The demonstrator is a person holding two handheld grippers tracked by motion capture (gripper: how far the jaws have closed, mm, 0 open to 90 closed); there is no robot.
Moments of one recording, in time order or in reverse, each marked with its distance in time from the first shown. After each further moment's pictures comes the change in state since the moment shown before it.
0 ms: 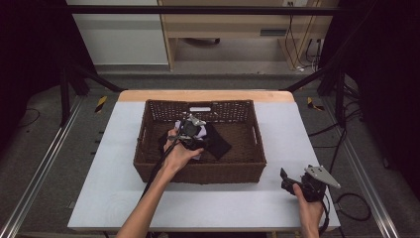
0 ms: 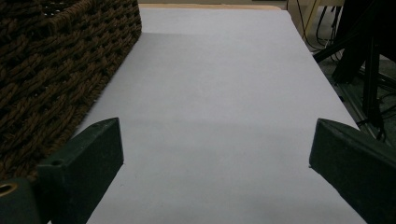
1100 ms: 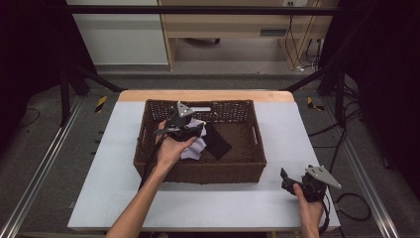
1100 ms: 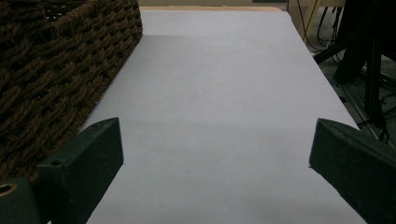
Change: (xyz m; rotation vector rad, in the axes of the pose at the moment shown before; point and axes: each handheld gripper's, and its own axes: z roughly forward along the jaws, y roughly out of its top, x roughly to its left) left arm 0.017 0.018 -0.043 -0.197 0.013 -0.026; right arm -0.001 0.000 -0.001 -0.007 0.005 0.004
